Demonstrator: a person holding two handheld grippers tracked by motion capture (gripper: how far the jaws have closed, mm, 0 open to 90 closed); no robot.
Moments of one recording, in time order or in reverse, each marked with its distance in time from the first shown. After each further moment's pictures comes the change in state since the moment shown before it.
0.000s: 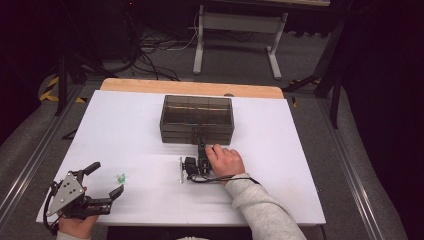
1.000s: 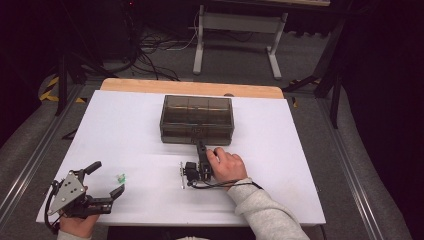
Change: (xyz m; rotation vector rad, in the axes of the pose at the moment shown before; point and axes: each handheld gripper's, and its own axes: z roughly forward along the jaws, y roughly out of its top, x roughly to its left) left arm 0.000 0.000 0.002 0.000 -0.005 0.001; right arm -0.005 -0.002 -0.021 -0.039 0.045 0.044
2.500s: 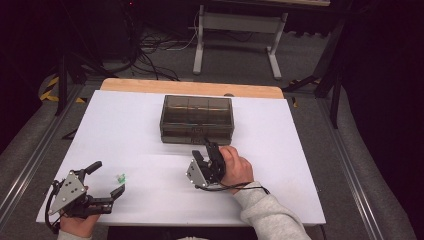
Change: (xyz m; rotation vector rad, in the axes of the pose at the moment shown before) left arm -0.001 0.000 0.001 0.001 -0.002 0.002; right arm -0.042 -0.024 -0.036 -0.248 0.095 0.371
